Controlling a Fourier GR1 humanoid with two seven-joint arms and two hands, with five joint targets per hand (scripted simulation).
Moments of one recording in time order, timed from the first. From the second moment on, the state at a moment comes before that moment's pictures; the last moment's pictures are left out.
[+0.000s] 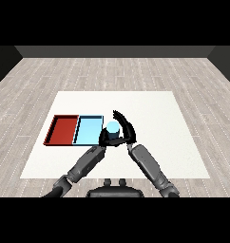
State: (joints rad) left arm -0.53 0.00 -0.59 -0.89 0.68 0.37 -0.66; right arm -0.43 0.00 0.45 -1.45 -0.19 -0.39 -0.11
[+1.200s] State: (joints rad) left arm -0.62 0.27 -0.45 -0.81 0.51 0.50 -0.43; right arm -0.13 -0.08 0.10 -1.62 -0.43 -0.18 -0.31
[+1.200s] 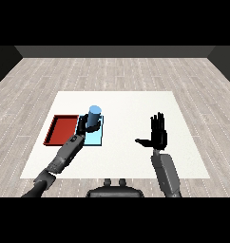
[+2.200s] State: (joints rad) left arm -0.82 0.18 -0.46 -0.13 0.38 0.55 -0.04; right arm -0.13 -0.07 0.04 -1.51 -0.45 -0.14 -0.34
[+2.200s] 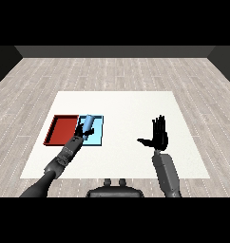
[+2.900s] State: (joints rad) left arm -0.87 0.17 -0.40 -0.04 0.36 0.51 -0.06; right arm -0.13 -0.08 0.01 -1.52 -0.46 -0.12 -0.33
